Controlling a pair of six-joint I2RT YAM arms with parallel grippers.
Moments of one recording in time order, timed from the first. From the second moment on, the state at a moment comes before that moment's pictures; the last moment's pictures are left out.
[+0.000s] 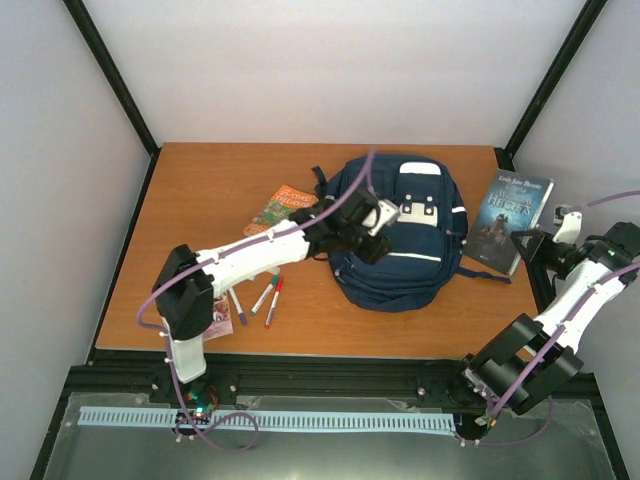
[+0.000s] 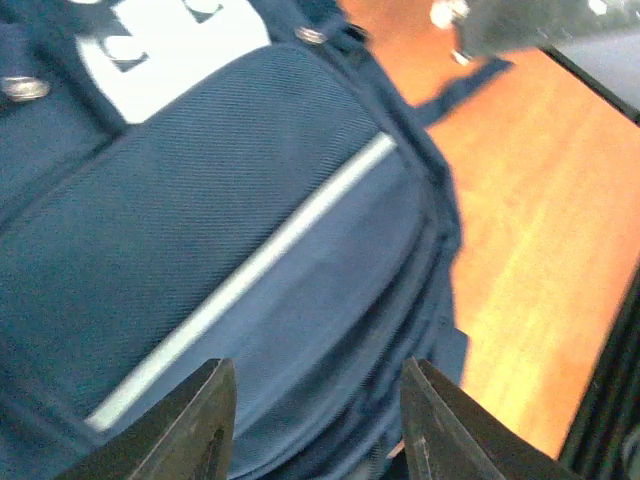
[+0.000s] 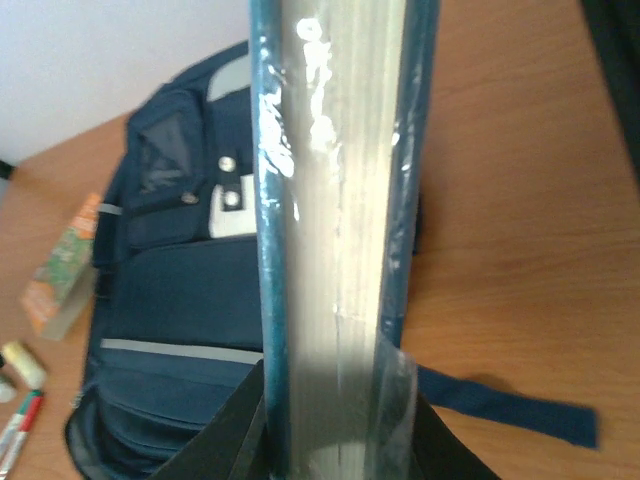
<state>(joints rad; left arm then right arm) -0.91 1.83 1.57 -0.52 0.14 -0.20 -0.84 1.24 1.09 -0.94 -0.98 -0.43</state>
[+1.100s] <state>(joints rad) -1.11 2.32 1.99 -0.73 0.06 -0.11 -0.96 1.33 1.14 -1.18 -0.85 -0.67</state>
